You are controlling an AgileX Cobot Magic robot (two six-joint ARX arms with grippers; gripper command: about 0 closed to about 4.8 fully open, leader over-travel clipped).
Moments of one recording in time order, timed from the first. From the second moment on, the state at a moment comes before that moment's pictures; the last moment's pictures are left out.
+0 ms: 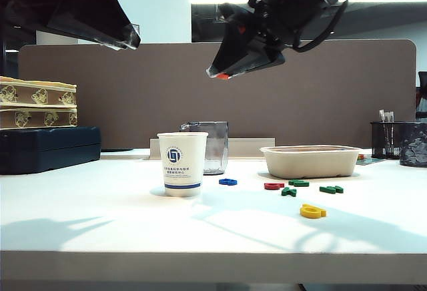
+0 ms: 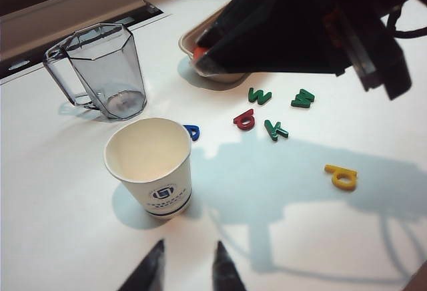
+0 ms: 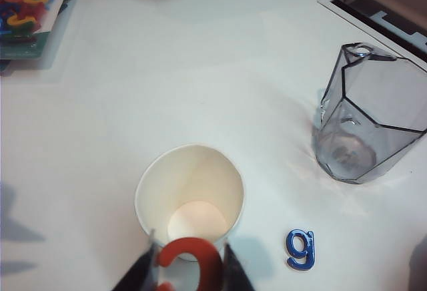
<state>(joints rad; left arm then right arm) -0.80 0.87 0.55 -0.01 -0.16 0.08 0.56 1.54 1.08 -0.04 -0.29 -0.19</state>
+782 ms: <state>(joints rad) -0.80 0.87 0.55 -0.01 -0.16 0.08 0.64 1.74 1.16 -0.03 -0.33 -0.16</state>
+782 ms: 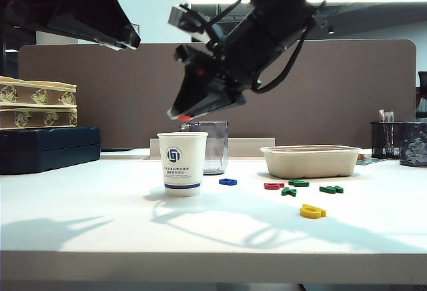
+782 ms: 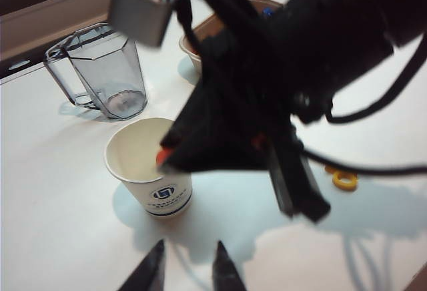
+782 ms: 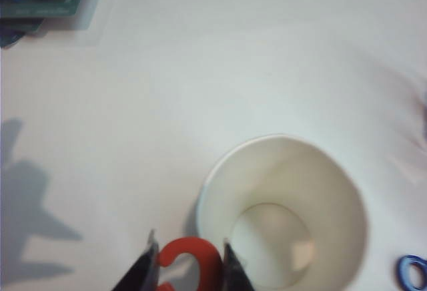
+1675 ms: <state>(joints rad) -0.80 0.87 0.55 -0.01 -0.16 0.08 0.64 1.89 1.27 -0.04 -0.28 -0.16</state>
